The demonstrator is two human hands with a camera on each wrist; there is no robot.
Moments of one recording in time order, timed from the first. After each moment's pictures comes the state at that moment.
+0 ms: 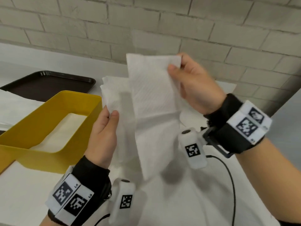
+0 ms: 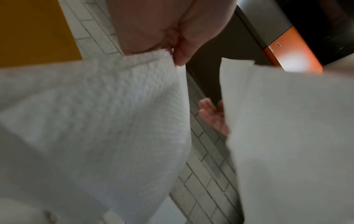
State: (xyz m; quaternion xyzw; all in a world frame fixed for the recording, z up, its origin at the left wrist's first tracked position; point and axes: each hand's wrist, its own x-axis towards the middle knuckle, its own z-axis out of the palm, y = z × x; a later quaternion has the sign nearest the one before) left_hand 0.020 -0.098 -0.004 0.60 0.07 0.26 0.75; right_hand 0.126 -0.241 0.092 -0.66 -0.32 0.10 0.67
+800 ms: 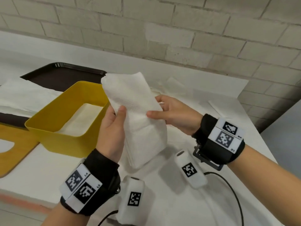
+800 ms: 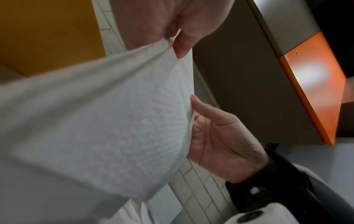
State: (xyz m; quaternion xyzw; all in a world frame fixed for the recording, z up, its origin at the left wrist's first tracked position) left_hand 0.001 -0.085 -0.013 0.53 0.07 0.22 0.82; right_hand 0.096 -0.209 0.030 -0.76 -0.25 0.28 0.53
